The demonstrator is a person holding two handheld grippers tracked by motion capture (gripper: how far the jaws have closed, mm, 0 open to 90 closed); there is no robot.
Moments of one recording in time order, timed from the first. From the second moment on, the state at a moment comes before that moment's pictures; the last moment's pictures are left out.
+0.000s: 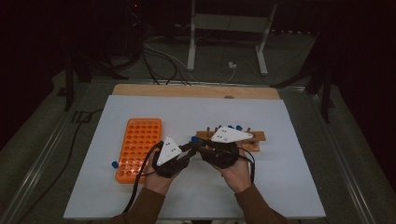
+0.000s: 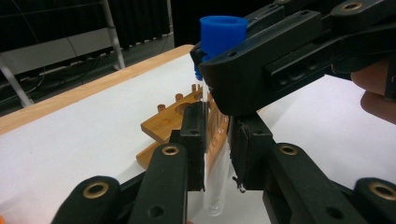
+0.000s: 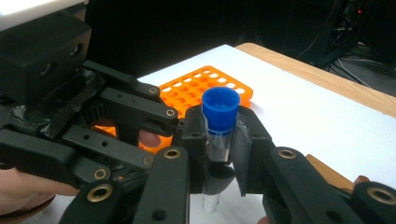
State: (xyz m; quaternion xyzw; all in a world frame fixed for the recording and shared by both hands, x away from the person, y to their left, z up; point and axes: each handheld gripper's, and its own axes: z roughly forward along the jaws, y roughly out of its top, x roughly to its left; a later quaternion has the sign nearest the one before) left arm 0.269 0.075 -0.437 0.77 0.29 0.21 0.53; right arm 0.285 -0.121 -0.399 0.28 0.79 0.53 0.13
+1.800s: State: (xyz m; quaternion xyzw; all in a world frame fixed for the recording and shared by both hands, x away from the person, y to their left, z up) left arm 0.204 0.217 -0.452 0.74 0.39 0.29 0.47; right arm 0.287 -0.150 -0.398 0.31 0.77 0.54 0.14
